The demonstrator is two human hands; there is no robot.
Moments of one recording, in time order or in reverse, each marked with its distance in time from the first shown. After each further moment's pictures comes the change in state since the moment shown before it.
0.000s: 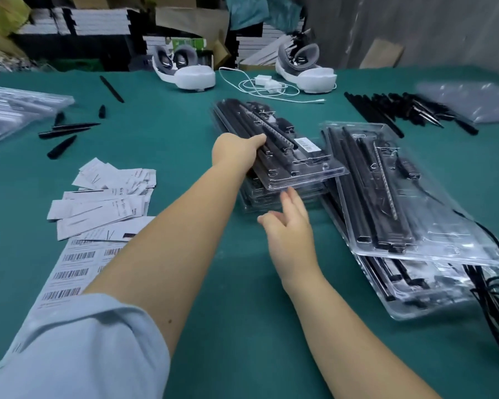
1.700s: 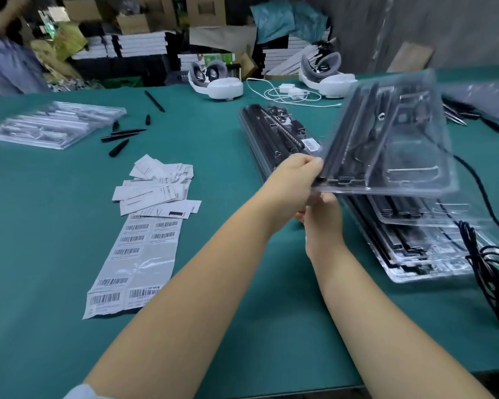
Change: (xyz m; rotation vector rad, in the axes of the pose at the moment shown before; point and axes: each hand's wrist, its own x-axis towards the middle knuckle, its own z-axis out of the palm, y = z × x) left_hand -0.163 0.002 -0.018 -0.271 -0.492 0.152; right_hand 0.007 0.004 -0.020 0.365 0.095 0.149
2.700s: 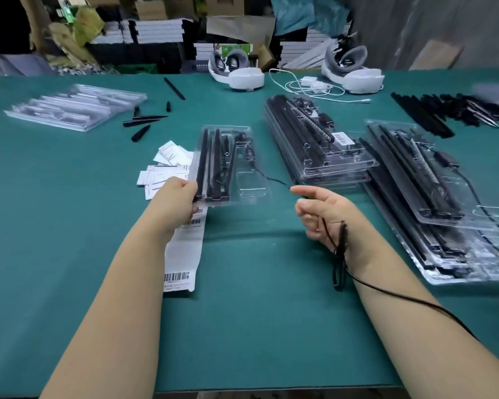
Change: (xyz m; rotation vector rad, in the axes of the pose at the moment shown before) left_hand -0.047 -0.053 -0.193 0.434 0.489 -0.171; right_hand -0.023 -0.013 0.005 -0.078 -0.589 0.125
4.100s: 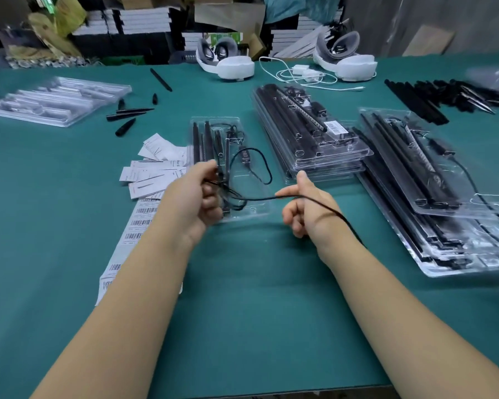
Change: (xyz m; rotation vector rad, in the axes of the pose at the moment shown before) left_hand -0.034 0.042 0.038 -0.868 -0.140 -0.251; right_hand 0.003 0.008 0.024 -0.226 0.266 0.041
